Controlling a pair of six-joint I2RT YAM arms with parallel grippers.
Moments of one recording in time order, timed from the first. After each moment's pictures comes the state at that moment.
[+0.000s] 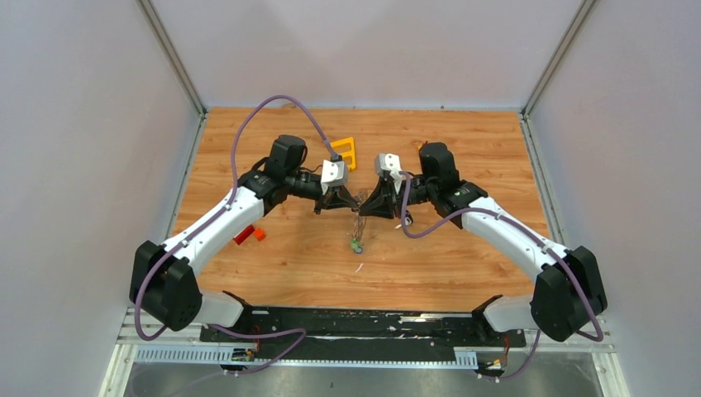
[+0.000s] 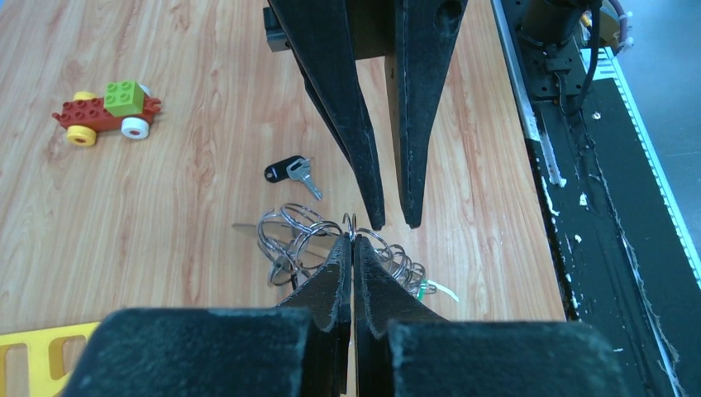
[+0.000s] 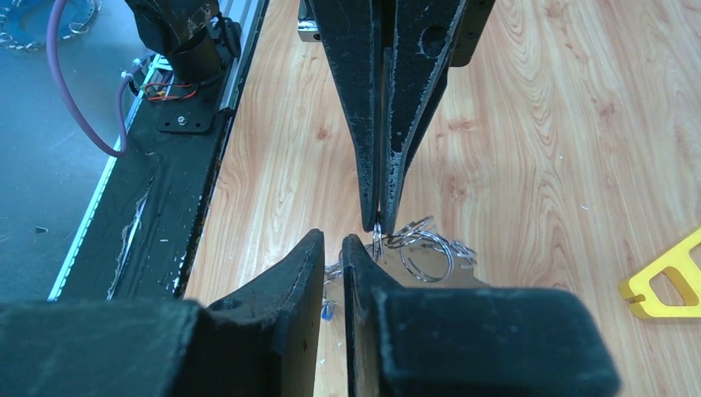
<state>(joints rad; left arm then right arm) -0.52 1.37 1.09 -0.34 1.02 0.61 0.54 1.35 0.99 -0.08 -1.05 -0.38</state>
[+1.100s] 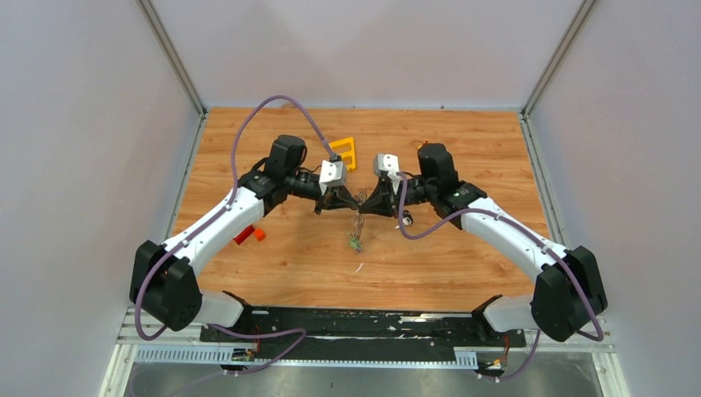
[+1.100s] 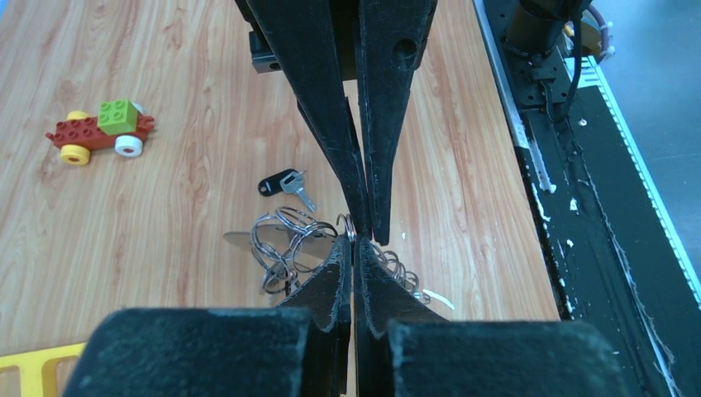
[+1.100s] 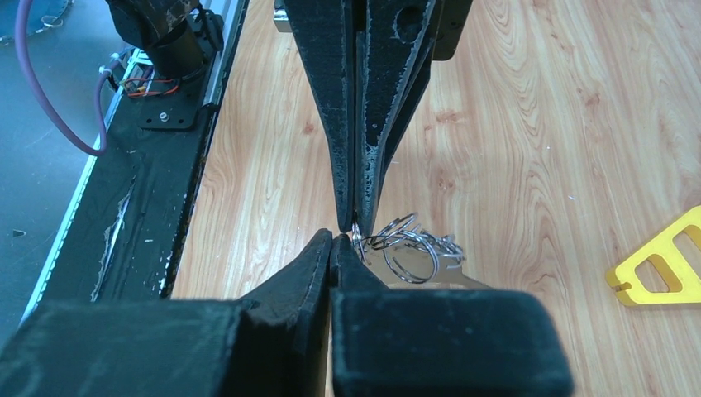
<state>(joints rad) -0.52 1.37 1.08 -0.31 1.06 0.60 0.55 1.35 0.99 -0.07 -1.00 -0.38</state>
